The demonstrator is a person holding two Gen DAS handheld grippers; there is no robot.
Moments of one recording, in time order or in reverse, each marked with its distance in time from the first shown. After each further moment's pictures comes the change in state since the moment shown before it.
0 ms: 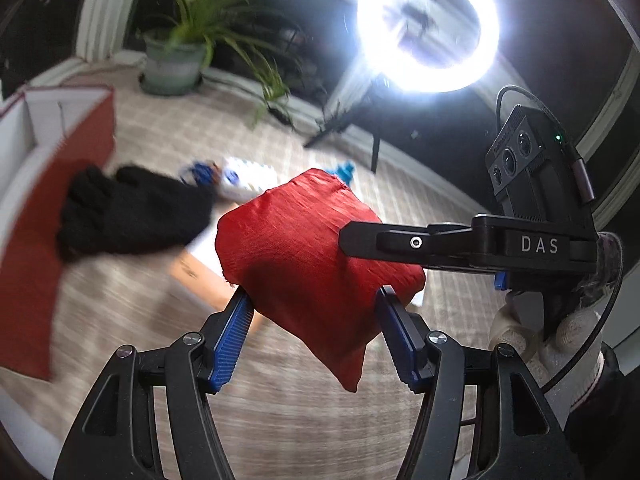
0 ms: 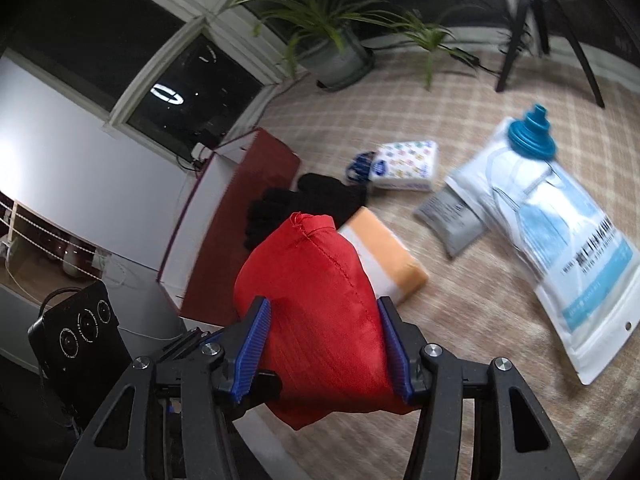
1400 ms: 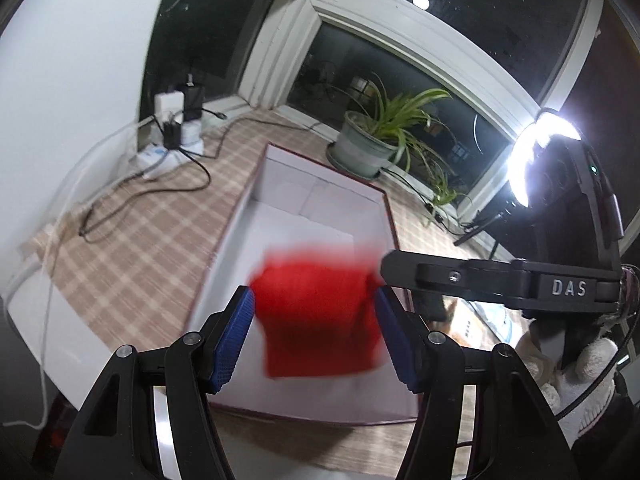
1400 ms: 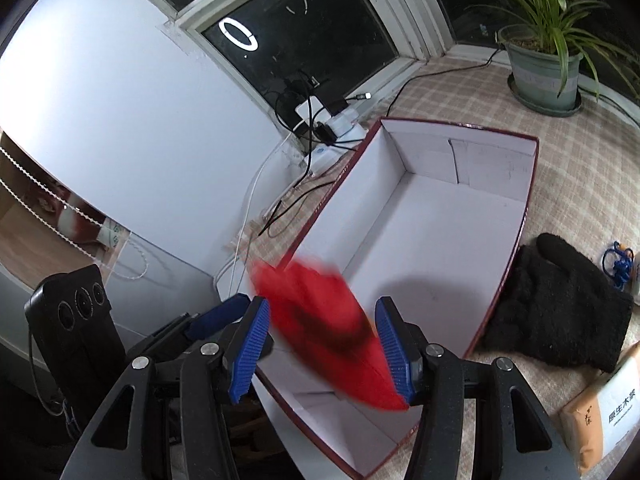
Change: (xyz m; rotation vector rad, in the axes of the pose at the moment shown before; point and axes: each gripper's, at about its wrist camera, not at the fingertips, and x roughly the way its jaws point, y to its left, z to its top) left arm -0.156 0.244 0.030 -0.157 -0.204 0.203; right arm 0.194 0.242 0.046 -0.235 0.054 0.045
